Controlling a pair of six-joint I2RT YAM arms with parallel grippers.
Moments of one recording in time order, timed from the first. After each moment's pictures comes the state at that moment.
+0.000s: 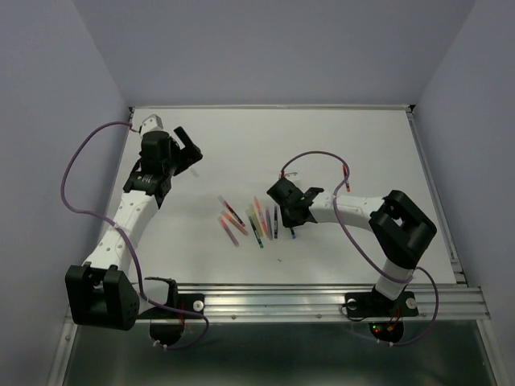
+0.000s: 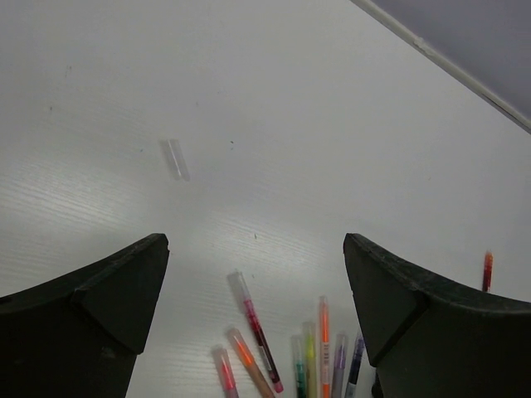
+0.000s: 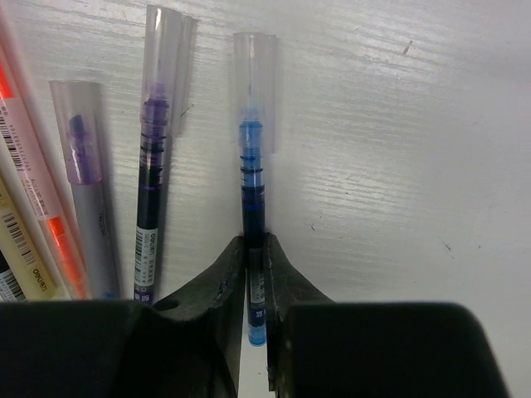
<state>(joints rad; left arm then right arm) -0.14 1.20 0.99 -0.29 -0.12 -0.60 0.83 1.76 1.05 -0.44 0.35 0.60</state>
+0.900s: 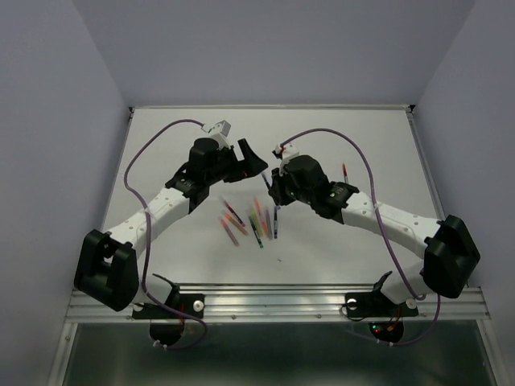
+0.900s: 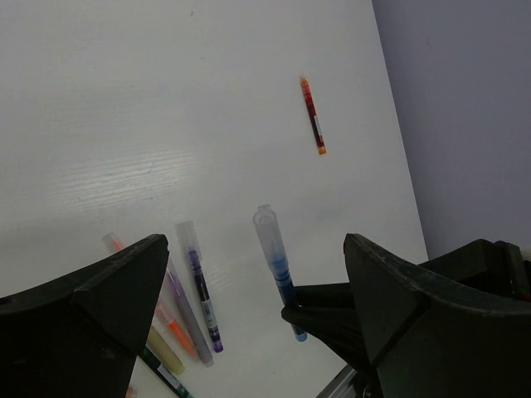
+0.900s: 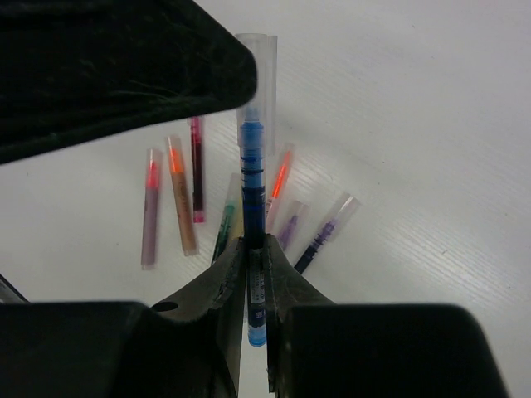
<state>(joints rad) -0.48 1.34 0.93 0.03 0.25 -0.70 0.81 1.43 1.05 -0.17 0.10 0.28</state>
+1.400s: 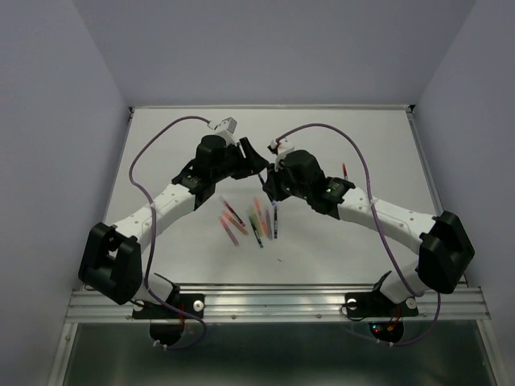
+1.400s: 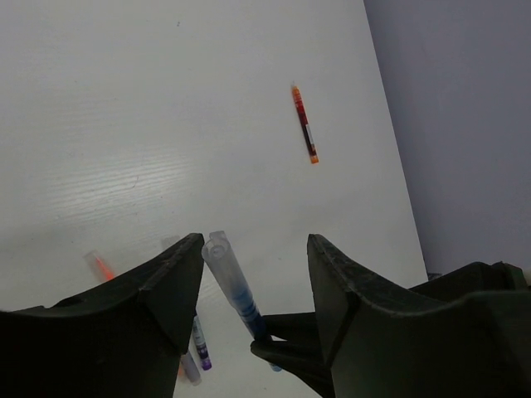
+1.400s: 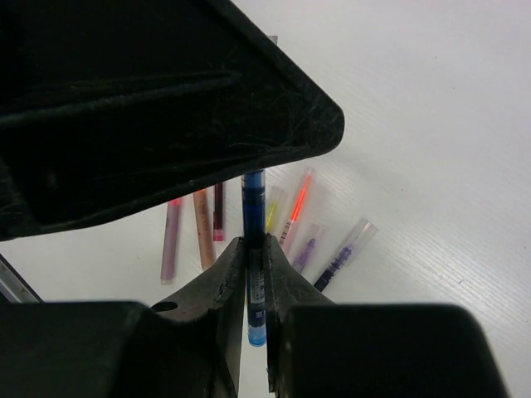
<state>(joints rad) -0.52 1.39 0.98 0.05 0.22 -0.72 0.81 1.48 1.11 -0.14 0.05 0.28</state>
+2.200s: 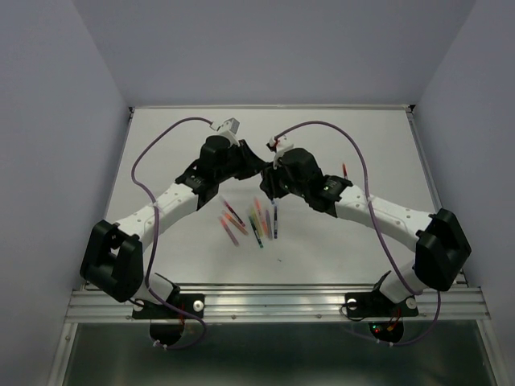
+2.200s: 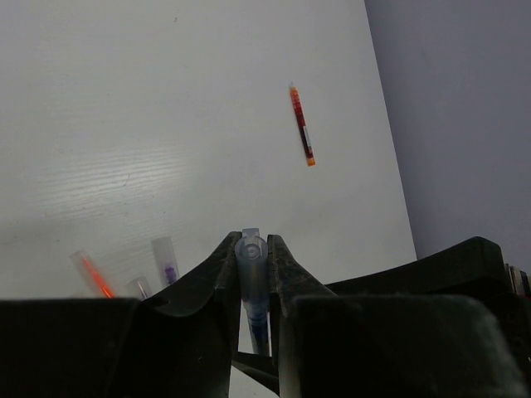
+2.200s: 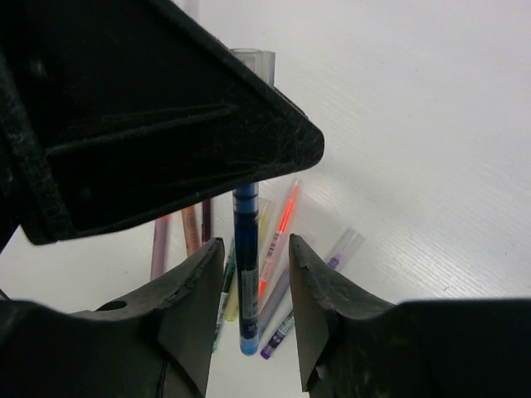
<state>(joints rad) -0.55 1.42 0.99 0.05 0.18 -0.75 0.81 1.50 1.14 -0.14 0.09 0.27</state>
